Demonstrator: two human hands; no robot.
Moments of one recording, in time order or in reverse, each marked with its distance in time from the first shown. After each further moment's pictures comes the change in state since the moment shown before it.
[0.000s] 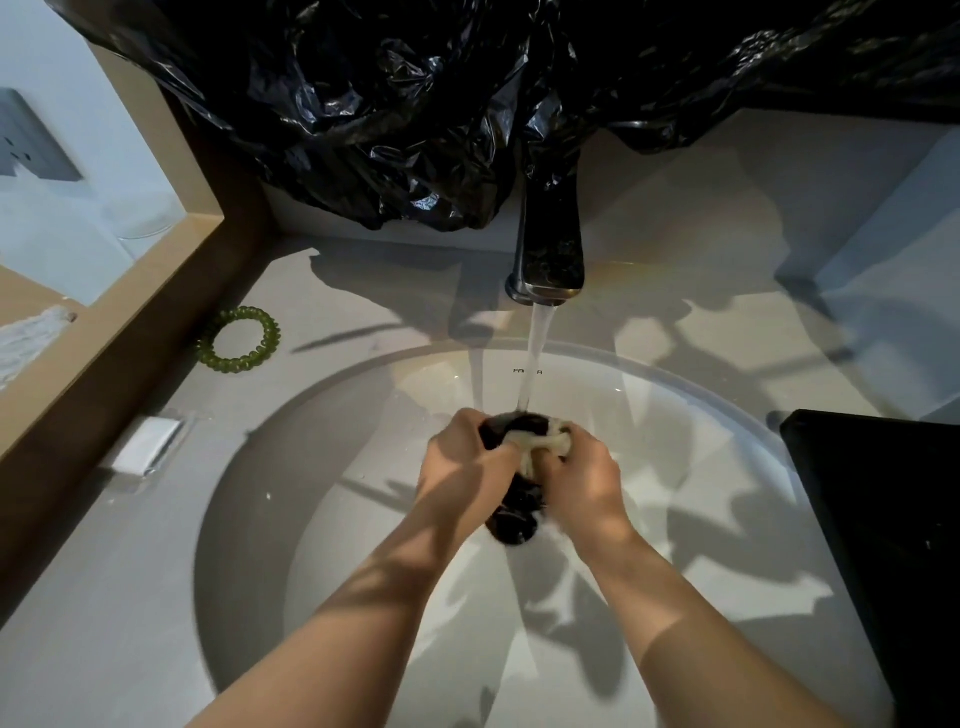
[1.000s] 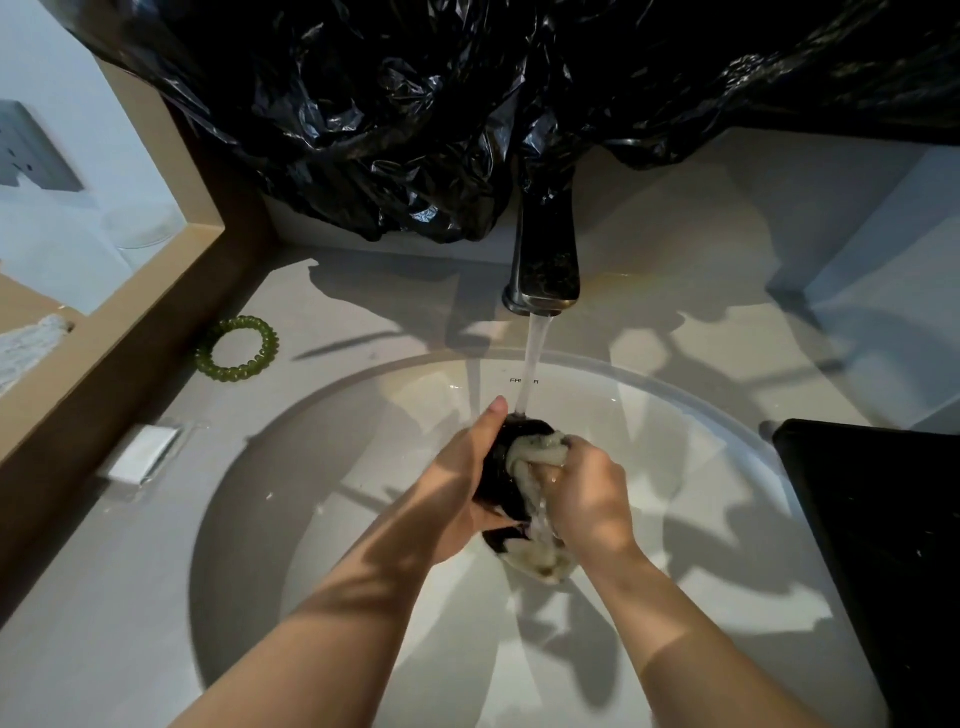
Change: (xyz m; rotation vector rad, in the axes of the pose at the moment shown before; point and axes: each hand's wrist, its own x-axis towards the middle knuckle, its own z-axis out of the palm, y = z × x) left_hand 0.019 -0.011 -0.003 -0.608 -0.380 -0.330; right_hand -0.006 -0.004 -0.010 -0.098 0.043 -0.034
